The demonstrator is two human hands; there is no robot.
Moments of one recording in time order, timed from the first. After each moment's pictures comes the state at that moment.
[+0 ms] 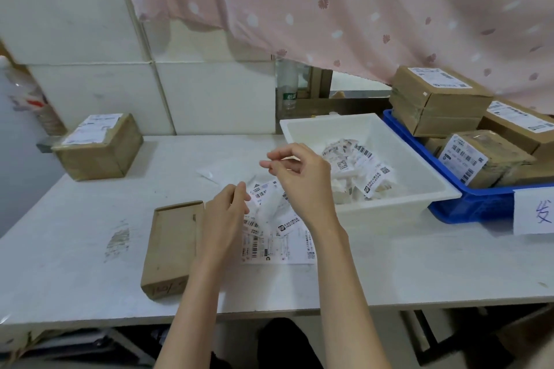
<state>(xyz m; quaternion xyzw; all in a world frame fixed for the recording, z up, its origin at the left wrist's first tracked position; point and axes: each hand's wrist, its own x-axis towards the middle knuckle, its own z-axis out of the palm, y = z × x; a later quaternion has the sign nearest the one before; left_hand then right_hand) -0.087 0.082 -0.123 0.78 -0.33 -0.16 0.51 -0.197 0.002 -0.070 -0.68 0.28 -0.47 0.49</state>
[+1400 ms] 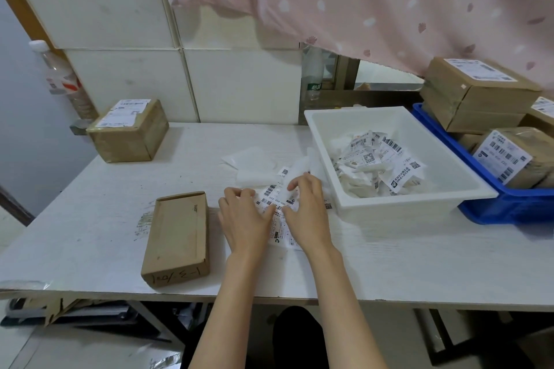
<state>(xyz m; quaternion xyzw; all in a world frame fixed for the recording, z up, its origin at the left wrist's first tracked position) -0.083 0.078 -0.166 0.88 -0.32 0.00 0.34 -0.174 0.008 -0.170 -0.80 0.40 -0.33 0.31</state>
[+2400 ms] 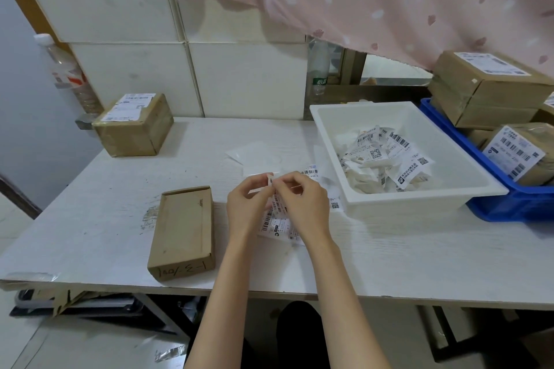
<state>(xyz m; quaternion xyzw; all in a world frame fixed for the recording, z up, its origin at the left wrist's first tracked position) -0.084 0.089 -0.136 0.64 -0.21 -0.27 0.69 -0.163 0.025 -0.143 -0.70 0.41 -0.38 0.45</state>
